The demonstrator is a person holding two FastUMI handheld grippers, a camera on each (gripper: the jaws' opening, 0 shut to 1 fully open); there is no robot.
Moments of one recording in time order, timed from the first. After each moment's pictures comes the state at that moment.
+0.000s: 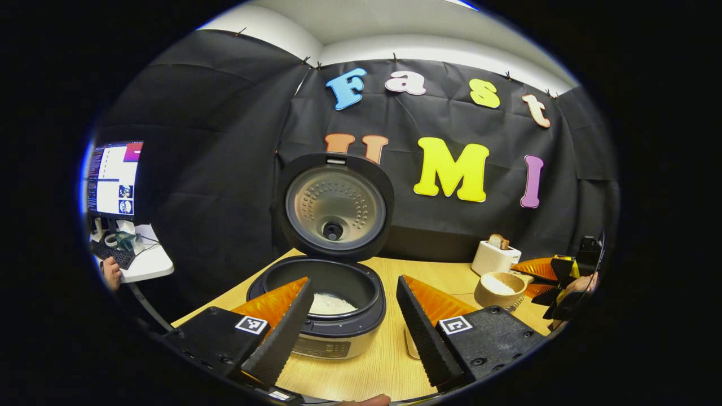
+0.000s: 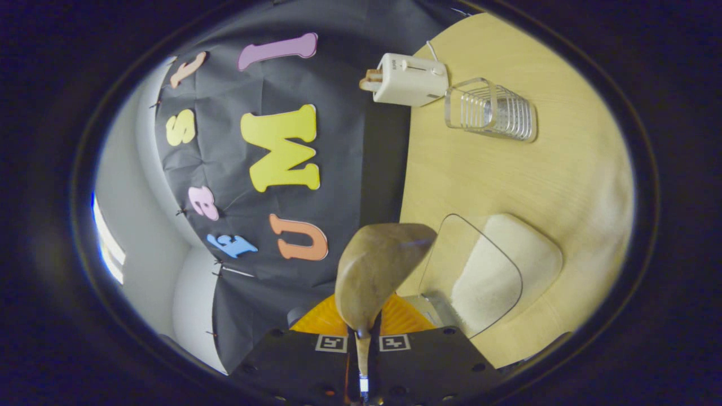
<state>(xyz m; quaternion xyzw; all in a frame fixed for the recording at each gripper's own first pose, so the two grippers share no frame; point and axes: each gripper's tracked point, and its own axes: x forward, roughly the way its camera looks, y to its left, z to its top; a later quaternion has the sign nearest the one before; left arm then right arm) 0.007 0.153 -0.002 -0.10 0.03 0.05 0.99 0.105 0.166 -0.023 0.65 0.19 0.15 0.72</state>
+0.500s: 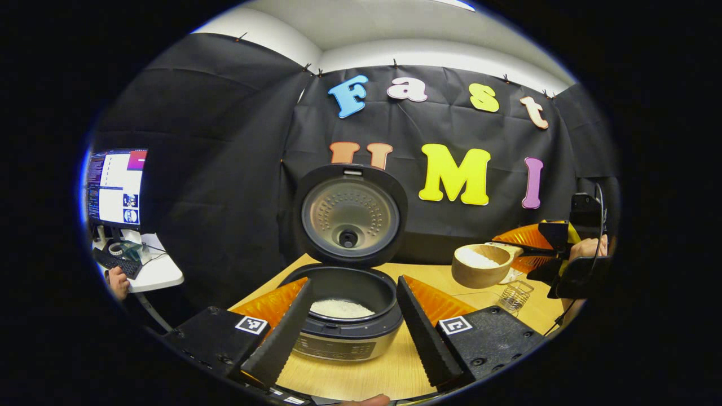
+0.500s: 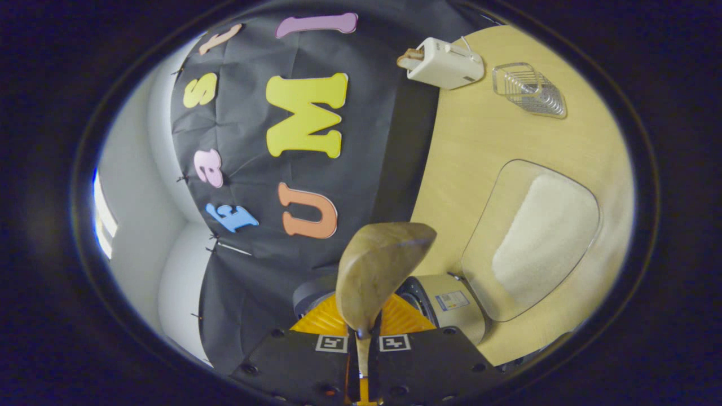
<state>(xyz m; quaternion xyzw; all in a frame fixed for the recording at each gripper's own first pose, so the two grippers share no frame) -0.011 0.193 0.002 -0.08 0.01 0.06 0.99 0.109 0.277 0.021 0.61 0.21 0.17 0.75</state>
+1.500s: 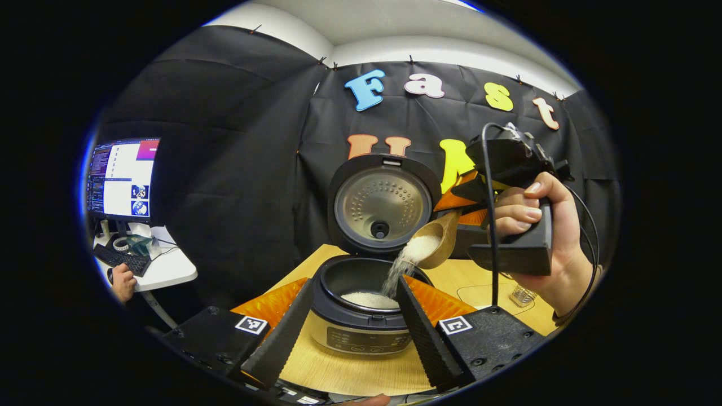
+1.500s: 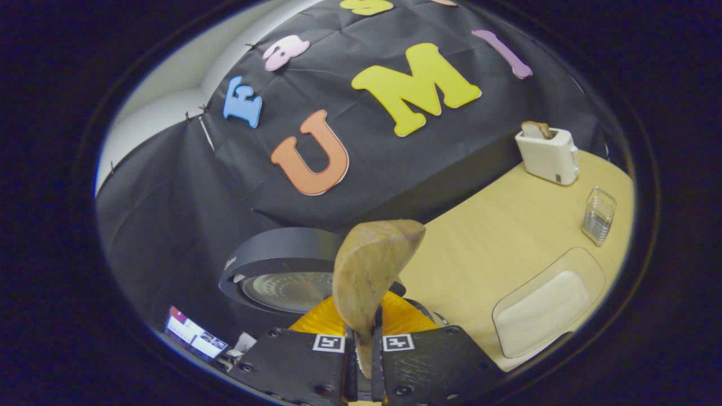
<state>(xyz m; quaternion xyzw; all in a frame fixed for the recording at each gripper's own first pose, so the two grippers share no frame) -0.016 0.234 -0.022 -0.09 0.04 0.07 0.99 0.179 0.412 0.033 0.24 0.20 0.09 0.95</state>
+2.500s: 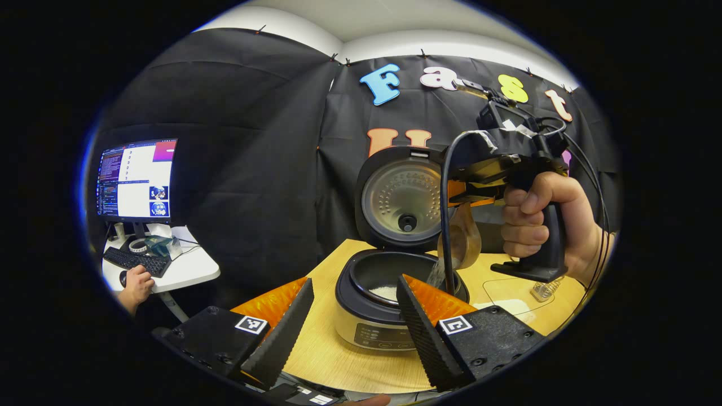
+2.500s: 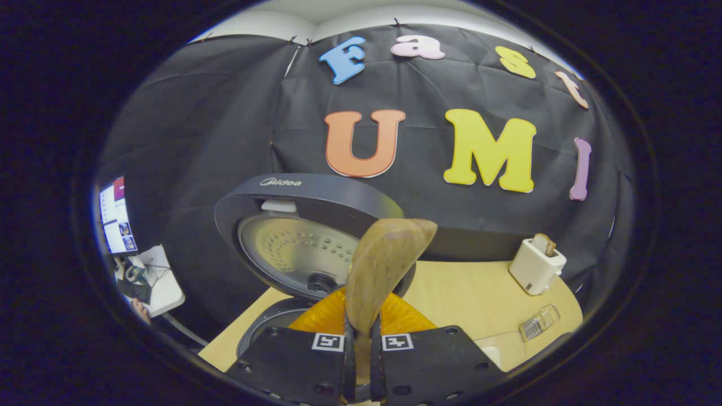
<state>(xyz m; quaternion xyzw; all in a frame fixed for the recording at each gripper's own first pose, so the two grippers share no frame) -0.022 0.258 -0.035 -0.08 0.06 0.13 0.99 0.175 0.443 0.025 -0.08 0.14 0.07 0.98</state>
